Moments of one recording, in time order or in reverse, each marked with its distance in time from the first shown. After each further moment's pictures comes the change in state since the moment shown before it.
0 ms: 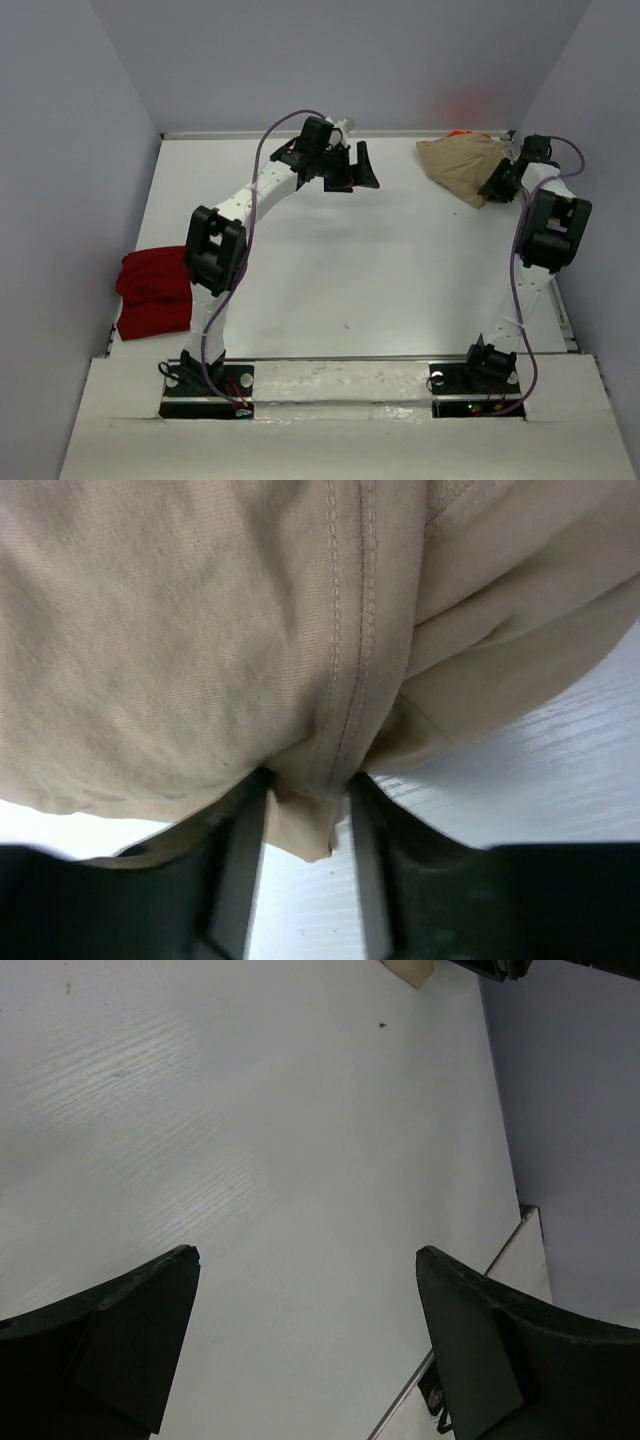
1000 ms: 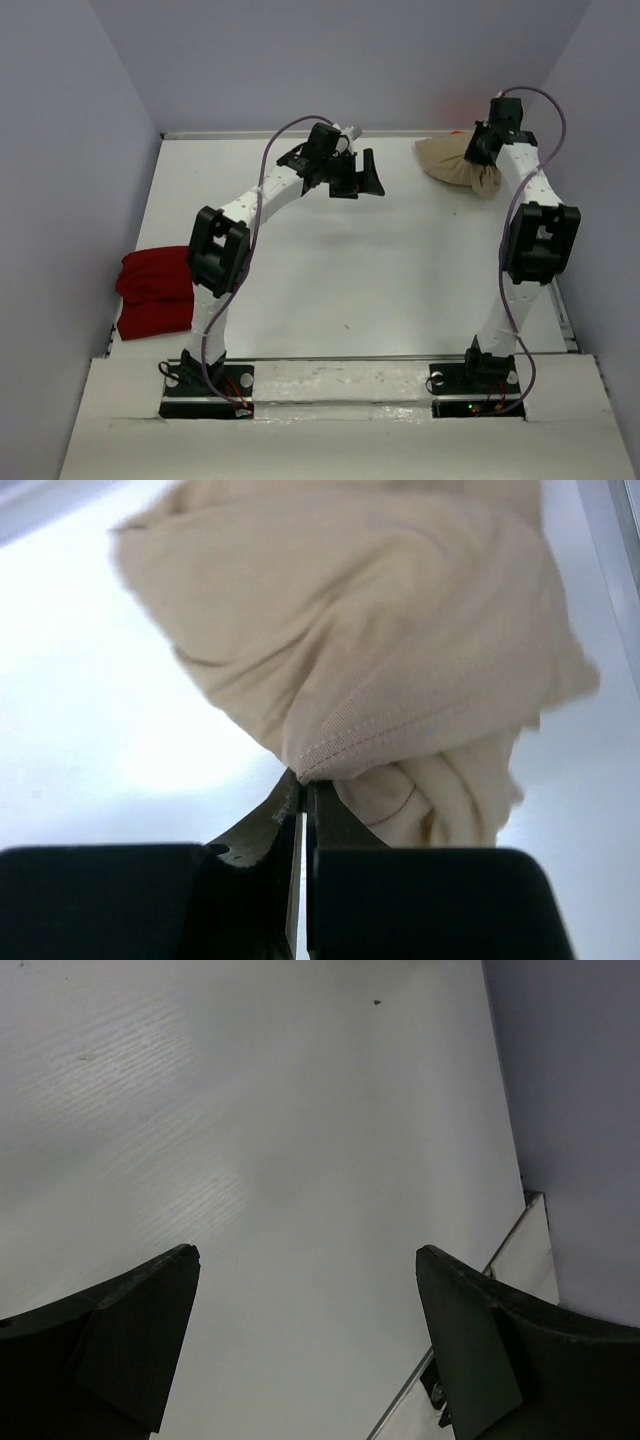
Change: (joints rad) left arm -0.035 -0.002 -0.034 0.031 -0.003 0.000; right arm 0.192 -0.224 -0.017 0.000 0.239 -0.071
